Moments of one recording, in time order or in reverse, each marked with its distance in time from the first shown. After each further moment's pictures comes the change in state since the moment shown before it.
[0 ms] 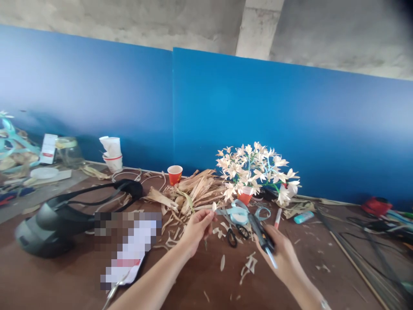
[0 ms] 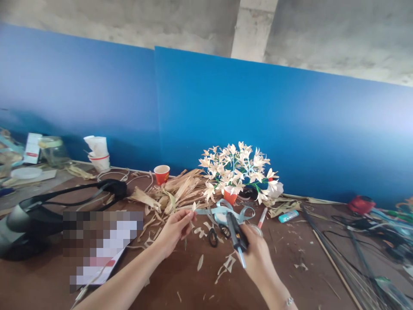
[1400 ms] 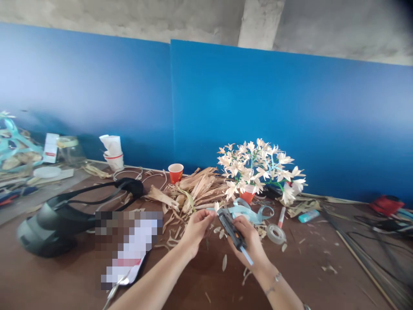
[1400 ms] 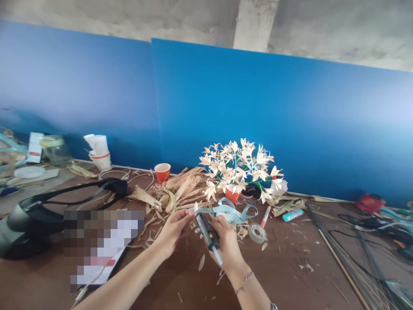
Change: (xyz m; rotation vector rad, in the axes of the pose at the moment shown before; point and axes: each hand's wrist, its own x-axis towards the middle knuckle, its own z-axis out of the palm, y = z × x) left_hand 0.000 0.000 0.001 -0.017 0.049 -0.049; right_hand 0.028 -0.048 0.054 0.327 0.064 -0.264
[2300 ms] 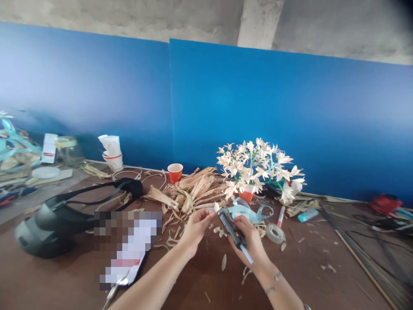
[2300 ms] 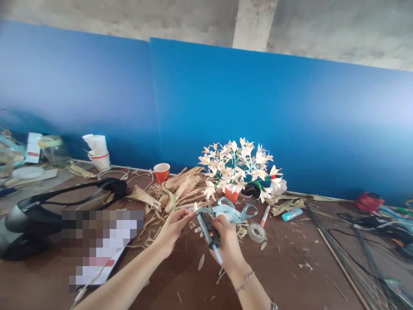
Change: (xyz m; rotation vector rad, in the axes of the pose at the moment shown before) left_hand 0.000 0.000 -0.001 0.029 -0.023 0.050; right_hand -0.002 0.006 0.001 0.023 0.016 0.023
